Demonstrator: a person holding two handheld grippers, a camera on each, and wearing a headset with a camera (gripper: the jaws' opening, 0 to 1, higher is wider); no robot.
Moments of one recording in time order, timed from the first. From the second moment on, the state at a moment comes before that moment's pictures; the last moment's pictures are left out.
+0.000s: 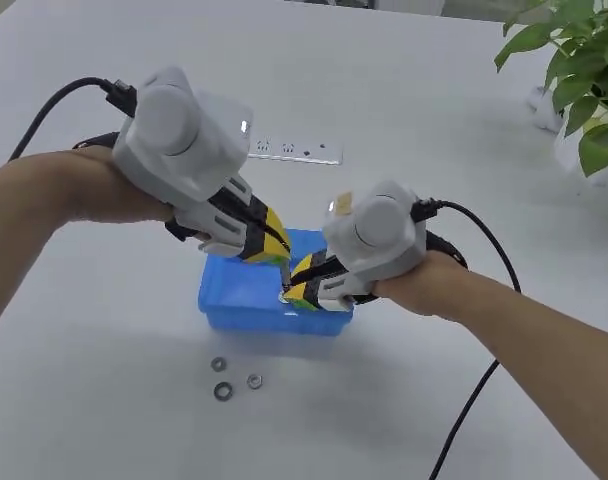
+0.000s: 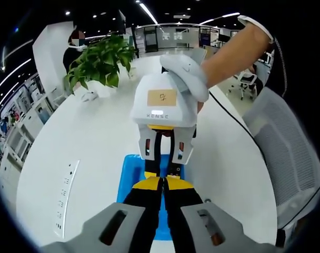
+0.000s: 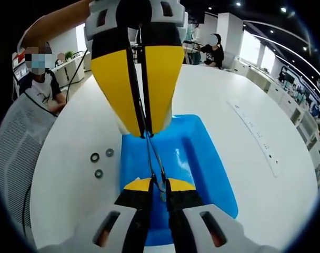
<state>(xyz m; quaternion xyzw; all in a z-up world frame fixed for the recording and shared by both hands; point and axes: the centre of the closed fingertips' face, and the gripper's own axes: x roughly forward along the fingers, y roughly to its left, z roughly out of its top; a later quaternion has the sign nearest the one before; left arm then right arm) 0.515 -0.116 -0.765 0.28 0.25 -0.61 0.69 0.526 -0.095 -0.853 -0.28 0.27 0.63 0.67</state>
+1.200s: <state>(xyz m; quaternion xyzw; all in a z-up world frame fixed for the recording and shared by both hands) 0.474 -0.102 -0.732 0.29 0.25 -0.61 0.69 0.484 -0.074 -0.814 -0.28 0.22 0.66 0.67</state>
